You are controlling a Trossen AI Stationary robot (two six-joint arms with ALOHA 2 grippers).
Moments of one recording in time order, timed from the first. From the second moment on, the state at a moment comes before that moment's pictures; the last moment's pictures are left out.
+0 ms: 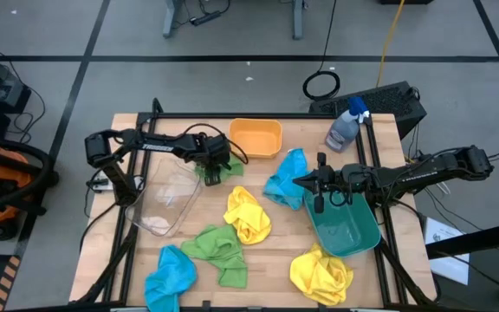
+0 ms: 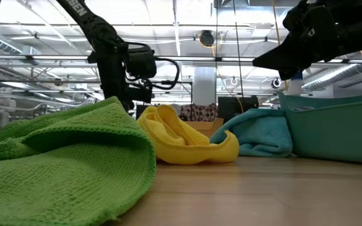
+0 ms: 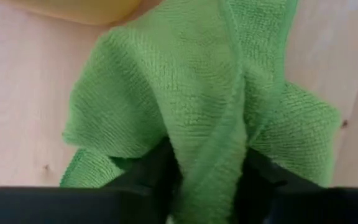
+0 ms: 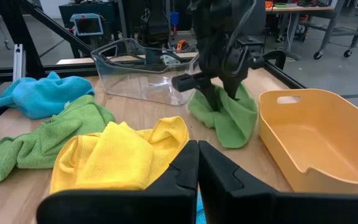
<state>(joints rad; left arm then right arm) 0.37 1.70 0.94 -0.51 -0.07 0.22 0.06 0.92 0.29 0.44 0.19 0.09</state>
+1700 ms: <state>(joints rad) -0.56 1.40 1.17 -0.37 -0.74 -0.18 0.41 1.62 0.84 0.69 0.42 0.13</state>
